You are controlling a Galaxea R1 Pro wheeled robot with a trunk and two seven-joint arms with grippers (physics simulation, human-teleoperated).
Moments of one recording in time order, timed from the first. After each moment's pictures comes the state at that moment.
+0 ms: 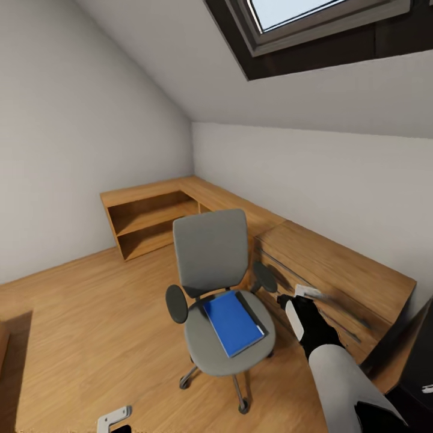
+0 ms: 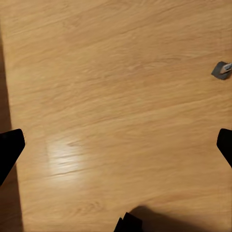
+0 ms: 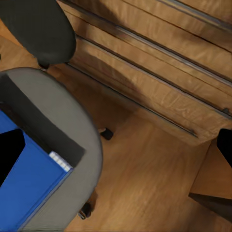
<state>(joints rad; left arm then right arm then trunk) -0.28 0.02 -0.05 -0.41 0.31 -0.06 0.36 -0.78 0.10 -0.26 -0.66 0.00 0.46 -0.34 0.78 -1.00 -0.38</state>
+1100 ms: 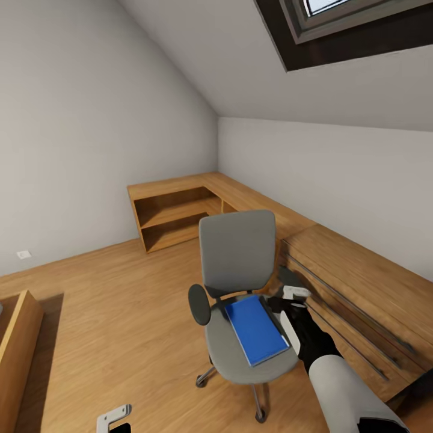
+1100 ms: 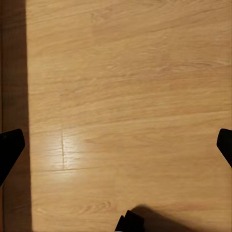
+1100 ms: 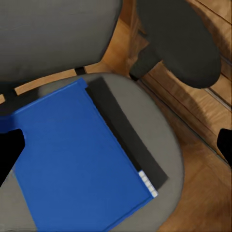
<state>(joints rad) -0.28 0.02 -0.05 -0.41 0.31 -0.06 0.36 -0.72 0.08 -0.09 -0.67 -0.01 0.36 -0.21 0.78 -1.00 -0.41</state>
